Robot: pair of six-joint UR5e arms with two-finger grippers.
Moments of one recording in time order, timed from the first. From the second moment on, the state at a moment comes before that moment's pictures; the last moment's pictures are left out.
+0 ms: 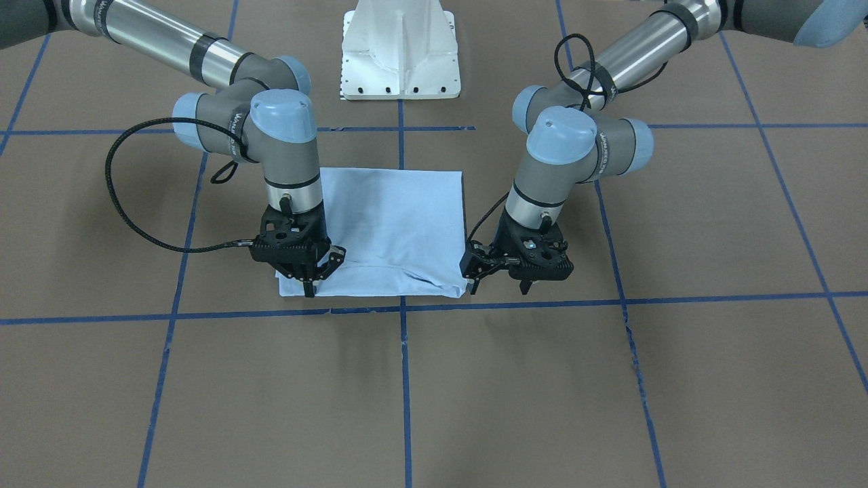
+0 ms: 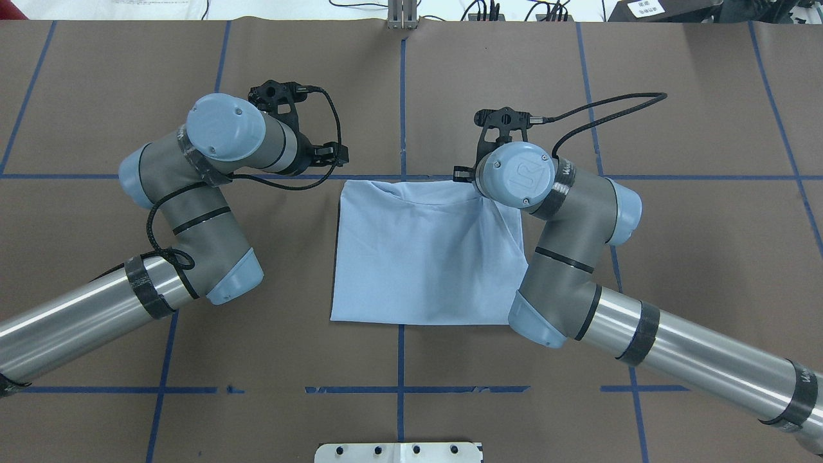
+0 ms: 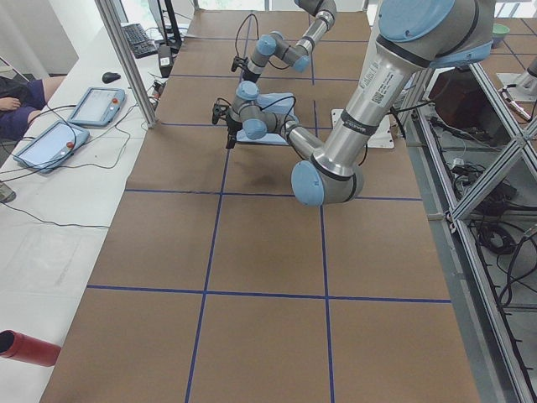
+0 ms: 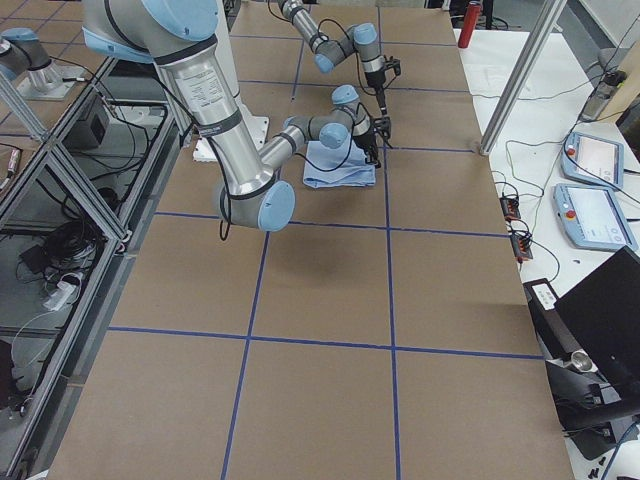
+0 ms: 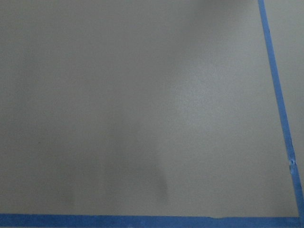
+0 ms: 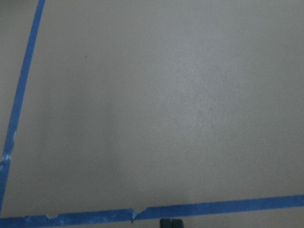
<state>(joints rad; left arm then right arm) -0.67 -2.22 -1.41 -2.10 -1.76 -1.23 0.58 -0.96 1.51 -1.28 1.50 1.24</state>
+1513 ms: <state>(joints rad) -0.72 -1.90 -1.81 -2.01 -1.80 -1.08 0.89 -1.06 1.64 -1.48 1.92 0.82</state>
